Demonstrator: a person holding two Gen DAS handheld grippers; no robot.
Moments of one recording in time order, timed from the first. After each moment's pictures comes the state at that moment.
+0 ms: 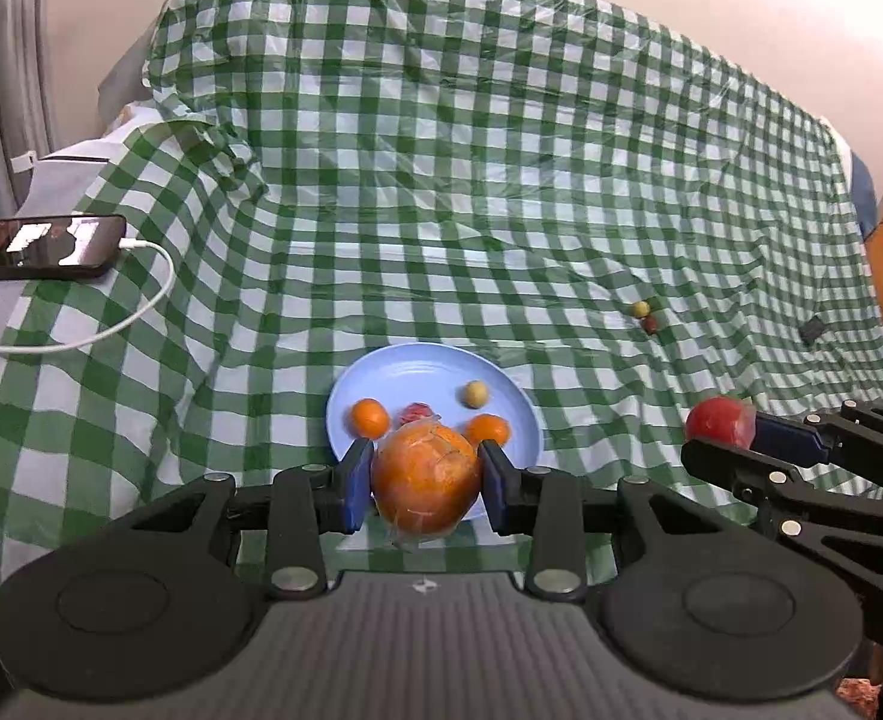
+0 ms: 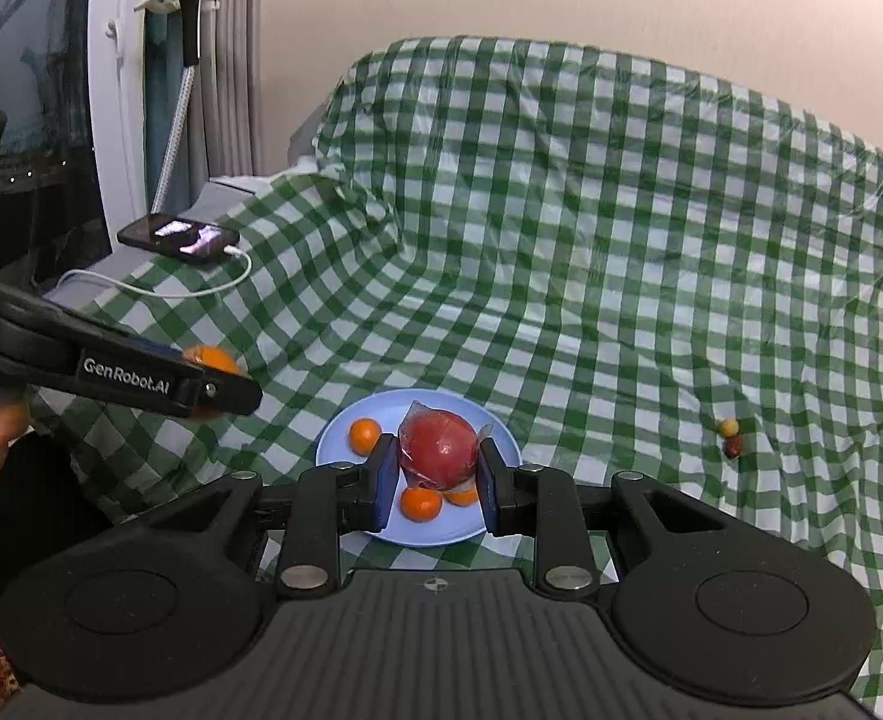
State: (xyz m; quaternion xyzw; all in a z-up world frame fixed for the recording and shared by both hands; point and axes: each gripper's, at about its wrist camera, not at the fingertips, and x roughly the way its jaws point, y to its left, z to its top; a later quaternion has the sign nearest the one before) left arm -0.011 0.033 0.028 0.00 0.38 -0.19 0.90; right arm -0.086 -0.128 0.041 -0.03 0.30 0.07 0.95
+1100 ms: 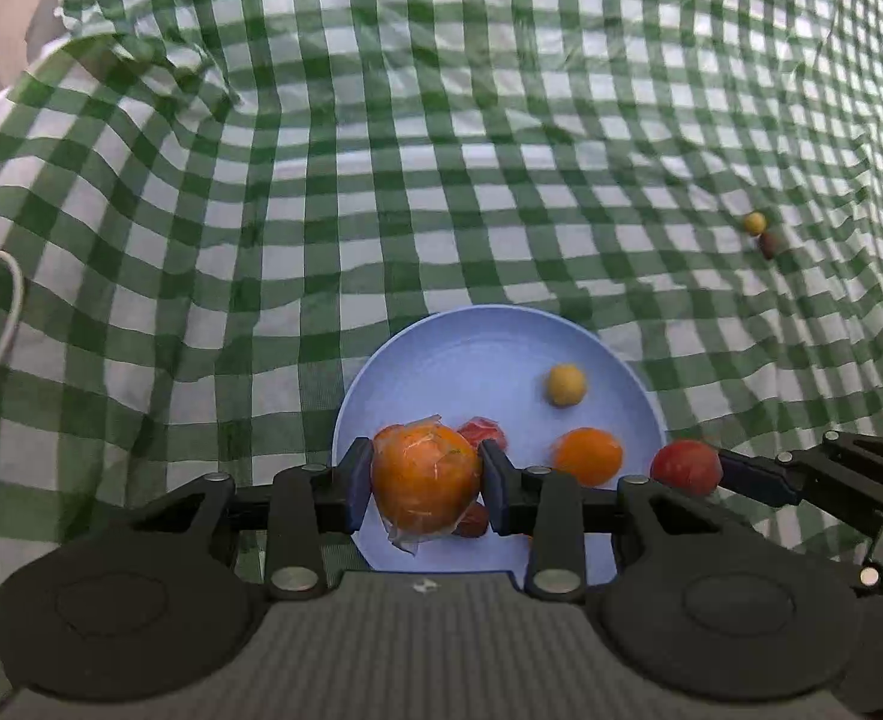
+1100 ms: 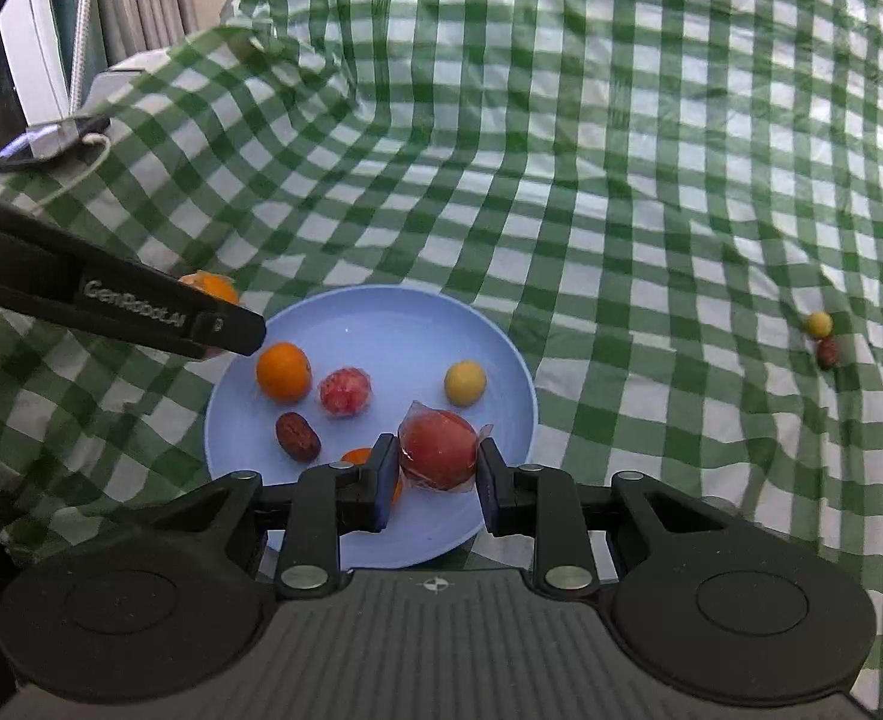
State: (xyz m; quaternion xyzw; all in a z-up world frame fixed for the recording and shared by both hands) left arm 0.143 -0.036 -0.067 0.08 0.48 -0.16 0.86; right arm 0.054 -0.149 -0.075 0.02 0.42 0.06 0.91
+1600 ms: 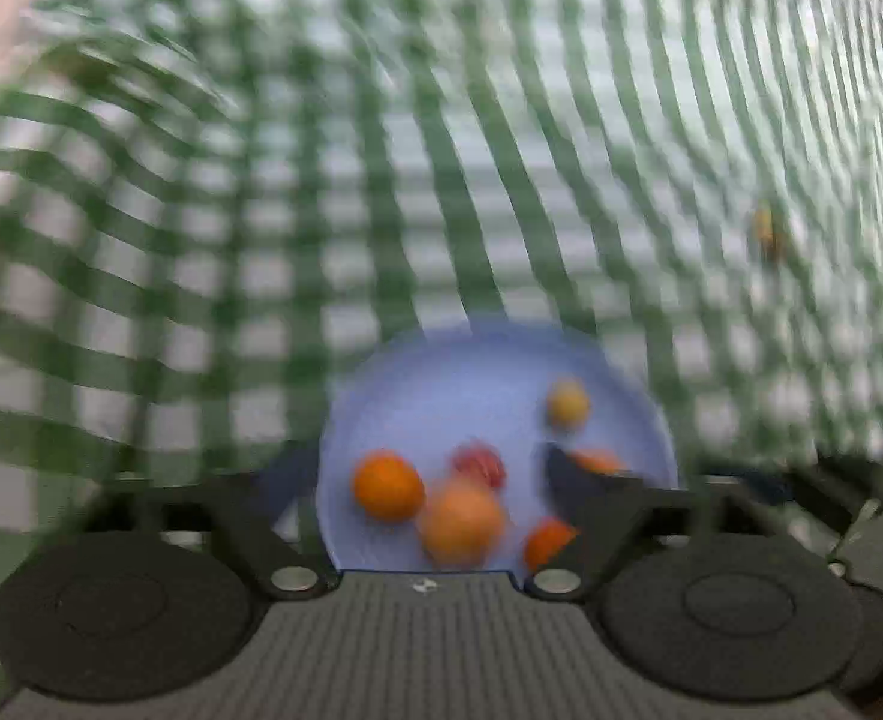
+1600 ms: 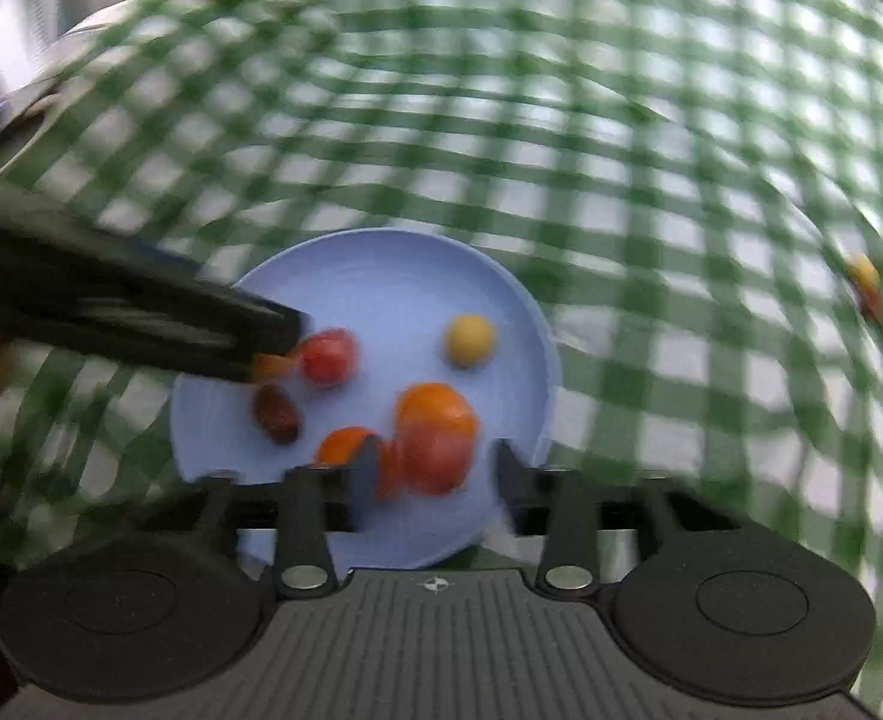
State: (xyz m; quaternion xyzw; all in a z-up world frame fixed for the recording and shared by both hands) left arm 0.153 -0.036 -0.060 0.05 0.46 -0.15 0.87; right arm 0.087 -0.155 -0.096 0.06 0.48 0.04 0.88
